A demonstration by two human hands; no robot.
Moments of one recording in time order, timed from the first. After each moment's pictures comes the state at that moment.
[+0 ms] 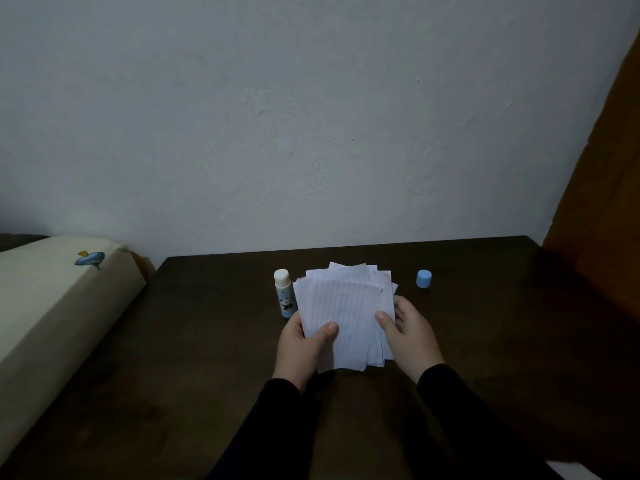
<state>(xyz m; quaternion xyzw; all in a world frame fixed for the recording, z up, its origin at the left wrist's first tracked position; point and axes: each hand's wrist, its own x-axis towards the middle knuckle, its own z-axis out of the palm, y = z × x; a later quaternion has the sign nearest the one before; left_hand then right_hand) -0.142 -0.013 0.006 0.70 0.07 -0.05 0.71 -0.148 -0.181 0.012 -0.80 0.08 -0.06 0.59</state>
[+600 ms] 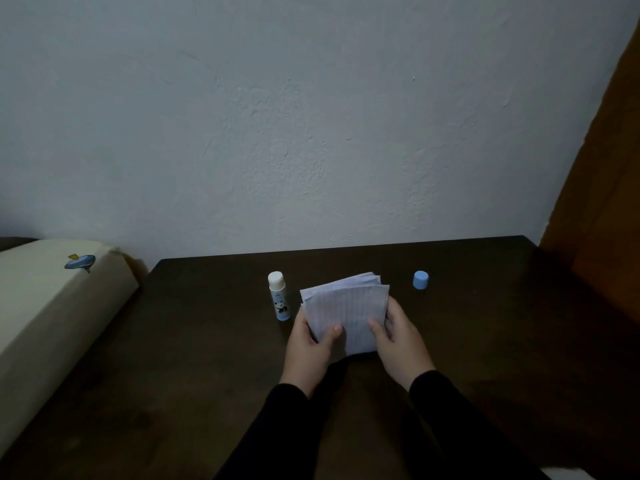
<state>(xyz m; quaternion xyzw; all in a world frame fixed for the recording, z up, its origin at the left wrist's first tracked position) -0.133 -0.025 -0.002 0.72 0.02 -0.03 0.69 -0.143 -0.180 0.006 -0.82 0.05 -0.02 0.57</state>
